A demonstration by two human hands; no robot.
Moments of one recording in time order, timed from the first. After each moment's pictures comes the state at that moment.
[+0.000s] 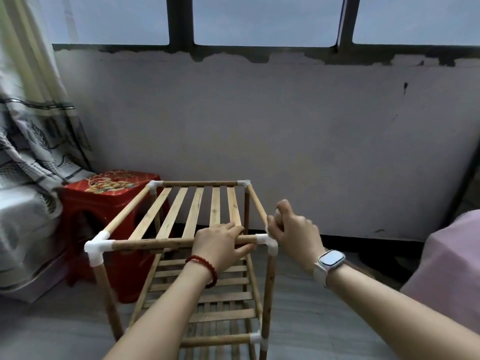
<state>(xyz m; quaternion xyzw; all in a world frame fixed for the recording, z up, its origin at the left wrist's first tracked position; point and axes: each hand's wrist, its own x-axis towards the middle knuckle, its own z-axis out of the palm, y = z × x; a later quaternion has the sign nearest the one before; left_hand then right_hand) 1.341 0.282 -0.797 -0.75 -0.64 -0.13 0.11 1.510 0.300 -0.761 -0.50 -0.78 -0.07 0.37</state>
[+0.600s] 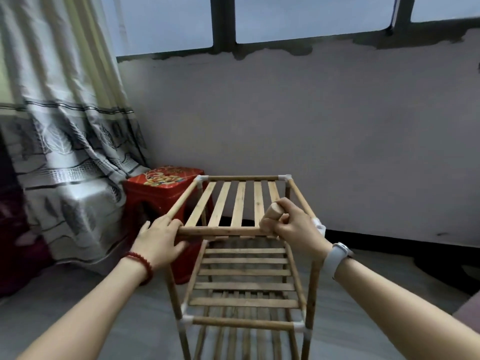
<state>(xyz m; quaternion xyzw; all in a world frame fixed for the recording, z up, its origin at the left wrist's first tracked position) 1.170 0.213 -0.799 -0.62 -0.77 -0.10 0.12 1.451 0.300 -0.784 -0.38 -0.80 0.30 0.37</state>
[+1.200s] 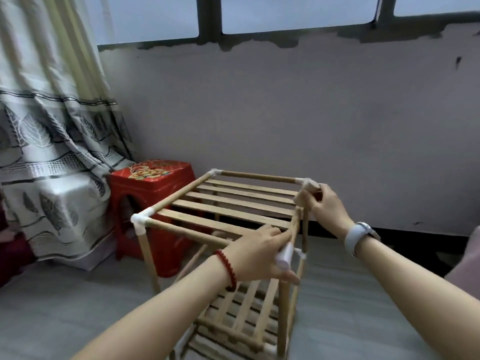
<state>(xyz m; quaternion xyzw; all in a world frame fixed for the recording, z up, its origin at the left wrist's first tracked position) 1.357 0.213 -0.780 -0.86 -0.50 -0.10 -0.01 1.521 0.340 -0.782 -0.49 -0.70 0.26 0.45</state>
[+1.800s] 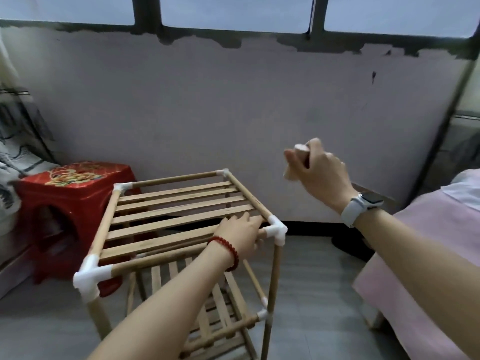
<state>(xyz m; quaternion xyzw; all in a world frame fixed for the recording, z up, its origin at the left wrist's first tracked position) 1.442 0.308 -0.800 -0.81 -0.58 -0.07 0.05 1.605 0.306 -0.691 -0.59 -0.70 -0.06 0.40</state>
